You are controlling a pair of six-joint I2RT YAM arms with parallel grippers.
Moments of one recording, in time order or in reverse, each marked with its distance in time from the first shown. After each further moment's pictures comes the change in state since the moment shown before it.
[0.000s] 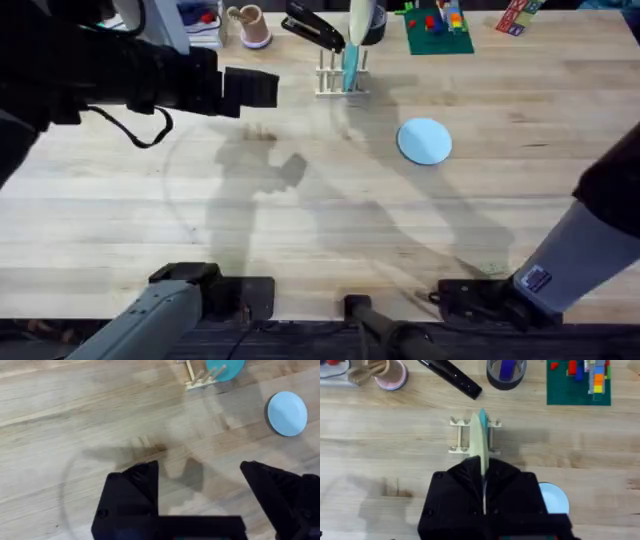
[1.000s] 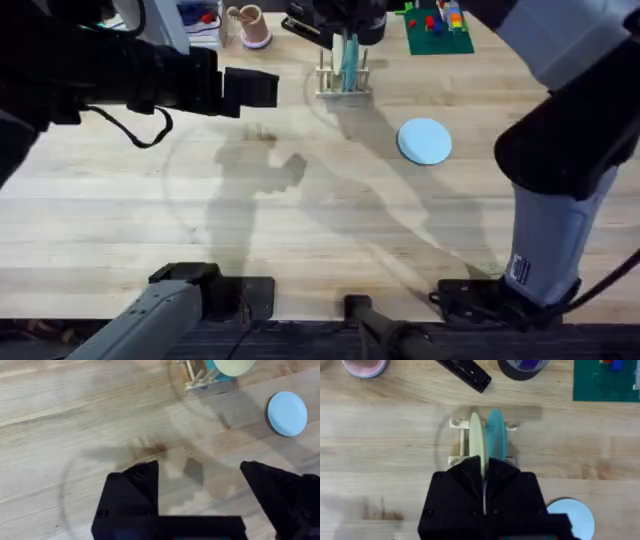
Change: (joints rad) left arm 0.000 0.000 0.000 0.000 0.000 0.000; right arm 0.001 0.226 0.001 0.107 0.000 0.011
